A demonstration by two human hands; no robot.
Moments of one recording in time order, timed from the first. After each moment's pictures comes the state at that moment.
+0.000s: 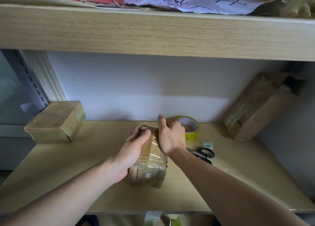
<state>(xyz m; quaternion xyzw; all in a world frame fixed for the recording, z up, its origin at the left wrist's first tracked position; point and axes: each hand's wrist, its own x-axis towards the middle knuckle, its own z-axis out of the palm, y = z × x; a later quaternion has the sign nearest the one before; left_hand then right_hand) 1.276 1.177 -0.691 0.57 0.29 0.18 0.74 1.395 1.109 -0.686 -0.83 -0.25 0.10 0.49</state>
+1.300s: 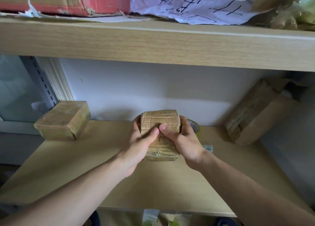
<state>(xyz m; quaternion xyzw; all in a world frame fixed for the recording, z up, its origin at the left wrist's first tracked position) 1.290 1.170 -0.692 0.61 0.27 0.24 0.70 1.411 1.064 -0.681 -0.59 -0.27 0.34 0.68</state>
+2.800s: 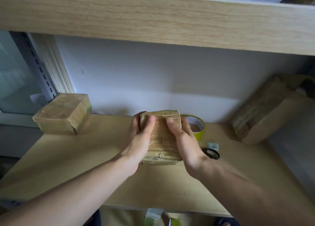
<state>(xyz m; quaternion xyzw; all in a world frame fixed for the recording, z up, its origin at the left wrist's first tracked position) 1.289 1.165 -0.684 0.60 0.35 0.29 0.65 1.390 1.070 -0.685 -0.62 -0.23 0.36 0.66</state>
